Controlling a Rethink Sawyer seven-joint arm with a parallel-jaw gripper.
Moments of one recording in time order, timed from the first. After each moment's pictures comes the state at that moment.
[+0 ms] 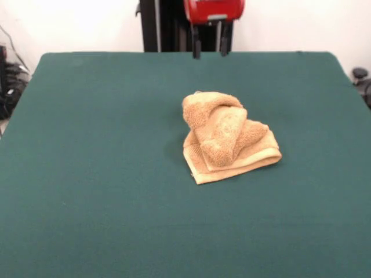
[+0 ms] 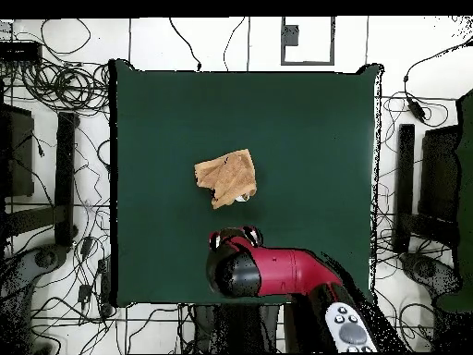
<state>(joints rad) -0.35 -0.80 0.16 2.08 -0.31 0.21 1.57</state>
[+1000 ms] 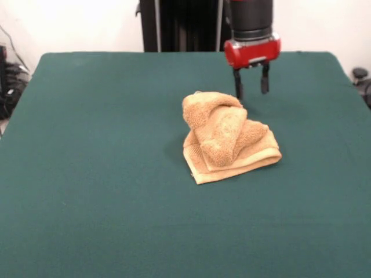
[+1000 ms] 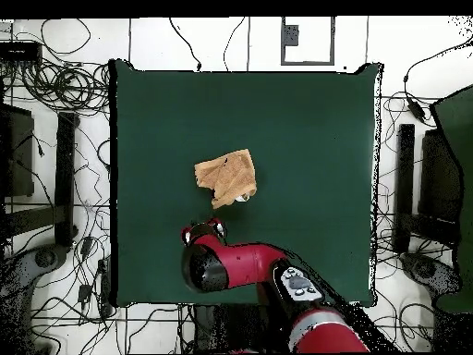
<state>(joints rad) -0.23 -0.56 0.16 2.04 -0.30 -0.16 1.58</state>
